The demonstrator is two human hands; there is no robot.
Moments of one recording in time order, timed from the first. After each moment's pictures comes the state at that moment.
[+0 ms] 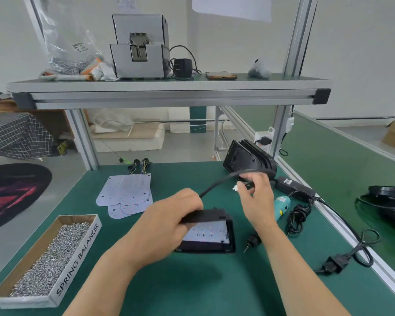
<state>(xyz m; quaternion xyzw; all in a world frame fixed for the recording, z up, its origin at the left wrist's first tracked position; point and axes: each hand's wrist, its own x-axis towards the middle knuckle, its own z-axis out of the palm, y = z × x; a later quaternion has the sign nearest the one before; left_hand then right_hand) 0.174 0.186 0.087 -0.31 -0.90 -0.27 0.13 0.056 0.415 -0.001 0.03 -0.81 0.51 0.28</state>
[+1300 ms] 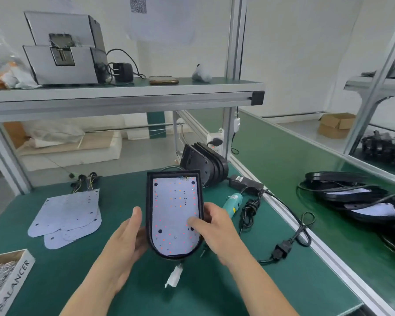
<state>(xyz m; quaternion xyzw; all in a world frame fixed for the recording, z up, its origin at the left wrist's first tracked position) 0.130 0.212 0.009 0.05 -0.67 -0.74 -0.11 0.123 0.419 0.001 -0.01 -0.75 0.66 0.05</state>
